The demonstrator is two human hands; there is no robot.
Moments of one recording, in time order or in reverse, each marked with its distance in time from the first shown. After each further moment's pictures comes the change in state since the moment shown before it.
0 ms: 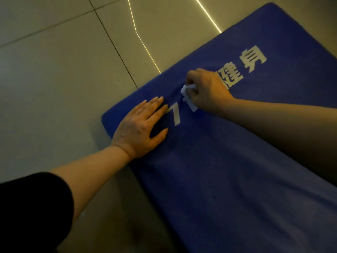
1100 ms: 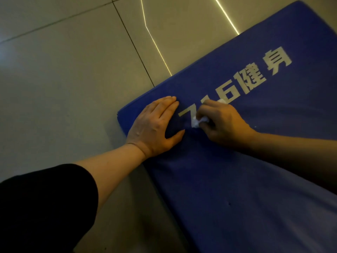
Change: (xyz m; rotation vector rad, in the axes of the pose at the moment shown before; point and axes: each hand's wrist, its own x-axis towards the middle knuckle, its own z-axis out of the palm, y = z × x) left_hand -0.001 -0.002 0.000 -0.055 0.022 -0.093; right_hand -0.052 -0.025 0.020 0.082 -0.081 -0.160
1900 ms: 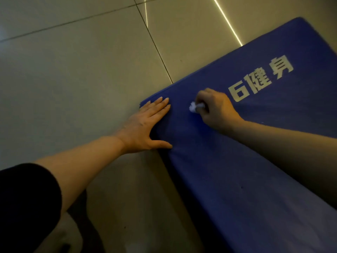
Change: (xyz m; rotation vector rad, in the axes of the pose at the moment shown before) left_hand -0.054 -0.056 -0.038 -0.216 -0.262 0.056; right_hand 0.035 -0.047 0.012 0.003 -0.019 0.179
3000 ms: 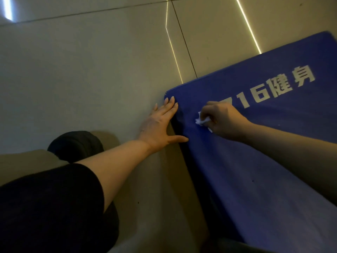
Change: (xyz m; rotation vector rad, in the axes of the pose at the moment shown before) left_hand -0.040 0.032 0.013 -0.219 0.132 -0.331; right_hand -0.014 -0.040 0.007 -0.115 -0.260 -0.199
